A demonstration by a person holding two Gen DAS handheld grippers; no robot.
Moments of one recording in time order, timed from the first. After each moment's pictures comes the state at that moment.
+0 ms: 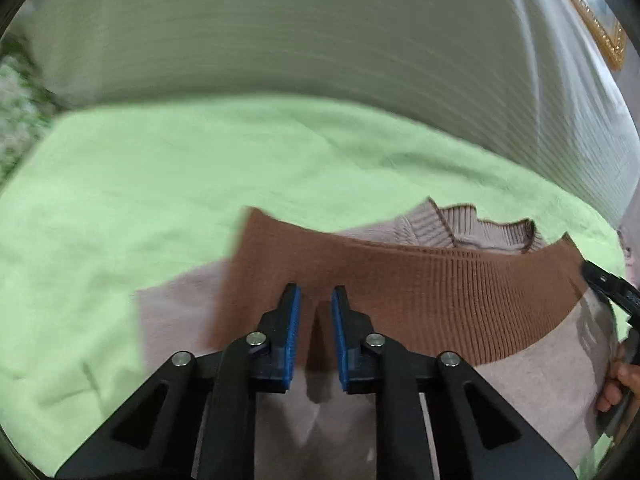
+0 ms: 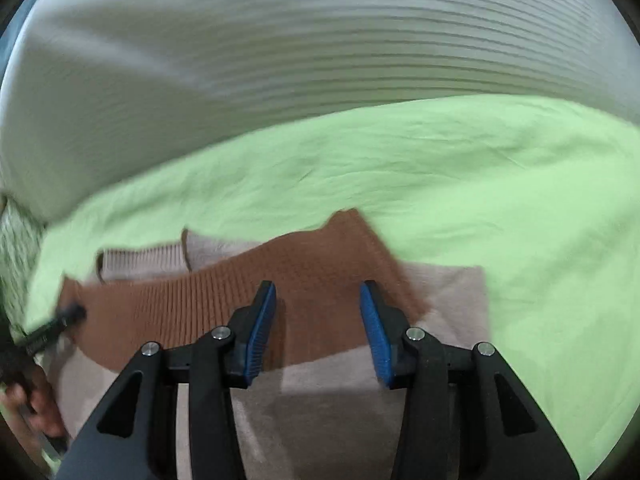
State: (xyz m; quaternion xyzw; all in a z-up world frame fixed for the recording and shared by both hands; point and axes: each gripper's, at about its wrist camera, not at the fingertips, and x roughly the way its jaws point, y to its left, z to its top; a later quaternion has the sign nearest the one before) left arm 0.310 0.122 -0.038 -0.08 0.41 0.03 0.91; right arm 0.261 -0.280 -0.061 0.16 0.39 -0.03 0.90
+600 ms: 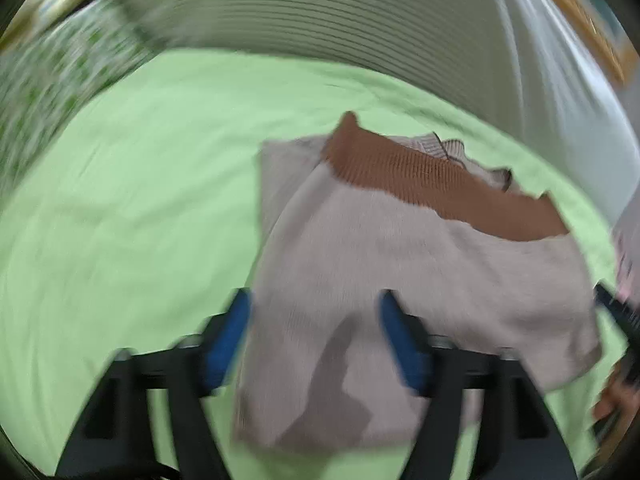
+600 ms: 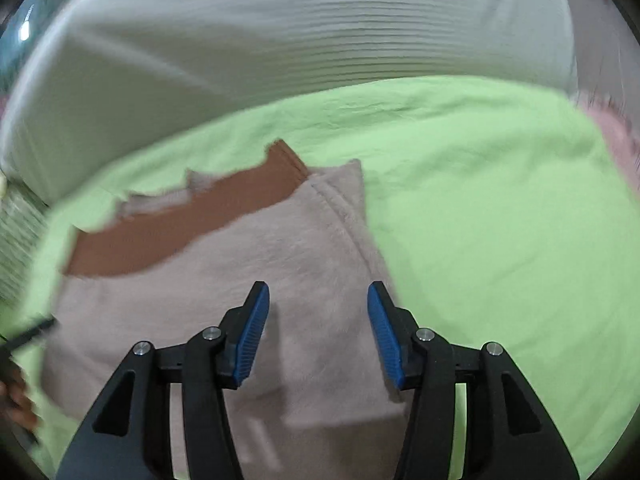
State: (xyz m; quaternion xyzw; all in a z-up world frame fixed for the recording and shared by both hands) left arm 0.154 0.144 -0.014 -0.16 0.45 0.08 0.88; right arm 0.125 -0.288 -0.042 0.18 0.39 -0.06 0.90
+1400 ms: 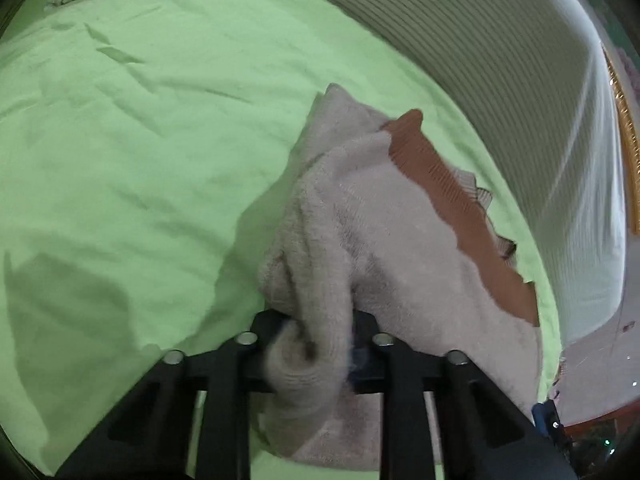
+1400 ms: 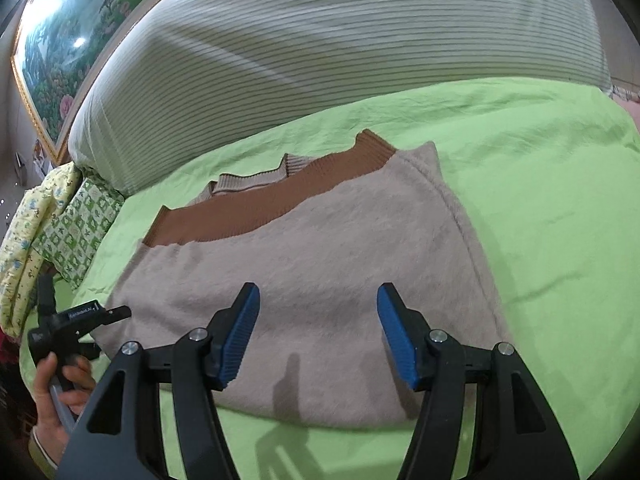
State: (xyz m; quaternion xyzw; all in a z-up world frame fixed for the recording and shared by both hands) left arm 0.154 0.153 -0.073 -0.36 0.41 0.11 0.83; right arm 0.099 -0.244 -0.049 0.17 0.36 0.03 0.92
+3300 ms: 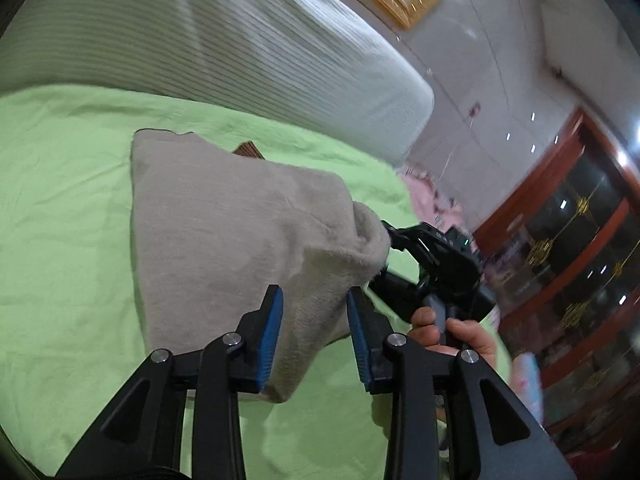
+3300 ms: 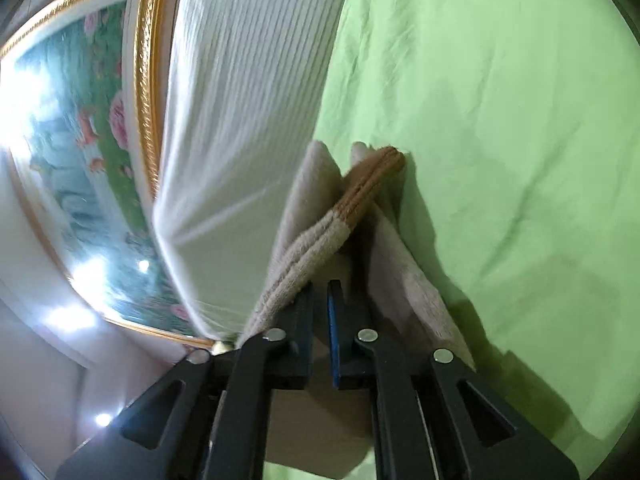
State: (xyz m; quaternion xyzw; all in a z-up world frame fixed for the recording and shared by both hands) left arm 0.150 -0.067 0.030 -0.18 0.38 -0.31 0.85; right arm 0.075 -0.387 -0.113 0.63 0.24 0.11 0.73
